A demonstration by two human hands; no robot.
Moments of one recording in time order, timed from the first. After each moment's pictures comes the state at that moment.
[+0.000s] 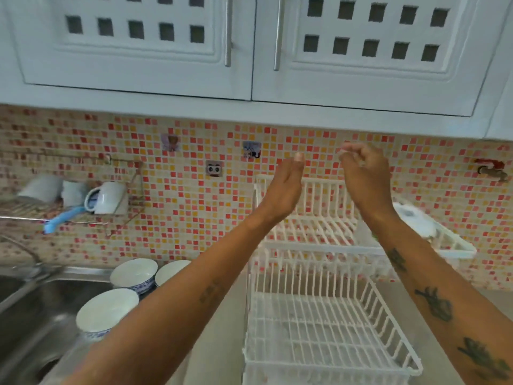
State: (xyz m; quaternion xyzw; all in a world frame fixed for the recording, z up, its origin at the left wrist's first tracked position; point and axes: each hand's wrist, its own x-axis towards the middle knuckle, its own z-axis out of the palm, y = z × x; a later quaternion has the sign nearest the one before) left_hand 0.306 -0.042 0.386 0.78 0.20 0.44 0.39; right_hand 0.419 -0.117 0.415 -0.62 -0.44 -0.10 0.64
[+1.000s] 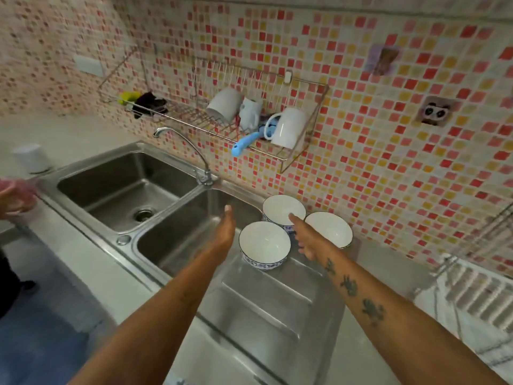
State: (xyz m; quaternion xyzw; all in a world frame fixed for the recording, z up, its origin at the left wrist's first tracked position) left_hand -0.073 0.184 0.107 0.34 0.63 0.45 0.53; right_hand 0.107 0.196 0.132 -0.67 -0.38 0.57 0.28
